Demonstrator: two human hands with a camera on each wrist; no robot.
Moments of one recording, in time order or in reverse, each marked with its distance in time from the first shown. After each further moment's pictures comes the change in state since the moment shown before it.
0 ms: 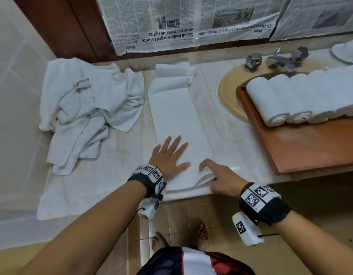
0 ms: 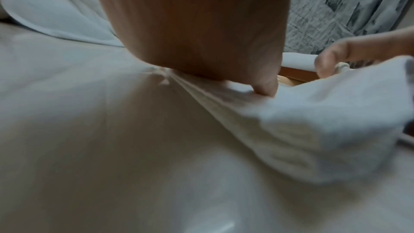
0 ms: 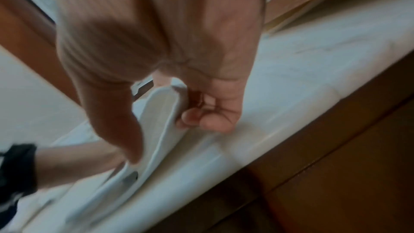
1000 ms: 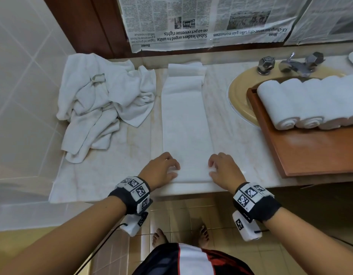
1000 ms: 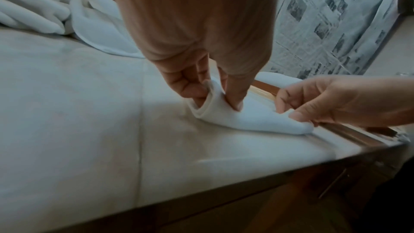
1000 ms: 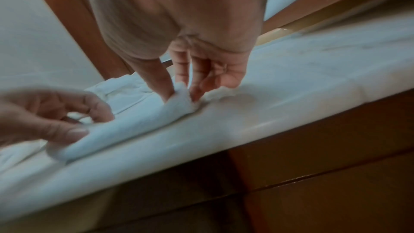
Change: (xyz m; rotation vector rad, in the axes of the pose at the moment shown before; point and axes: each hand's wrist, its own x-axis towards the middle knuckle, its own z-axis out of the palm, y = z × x) left_hand -0.069 -0.013 0.005 -0.363 0.256 0.045; right_hand 0.023 0.008 0.015 -0.211 0.352 -0.071
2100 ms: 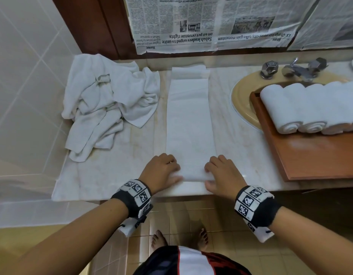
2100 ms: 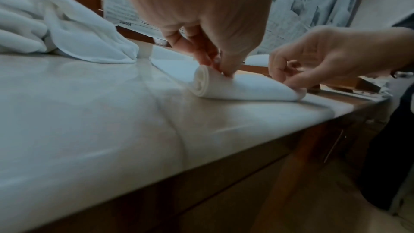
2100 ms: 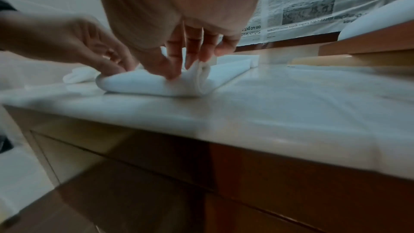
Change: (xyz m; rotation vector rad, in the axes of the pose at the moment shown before) left_hand -0.005 -0.005 0.002 0.199 0.171 0.235; right_hand -0.004 -0.001 0.008 -0.387 0.072 -0.355
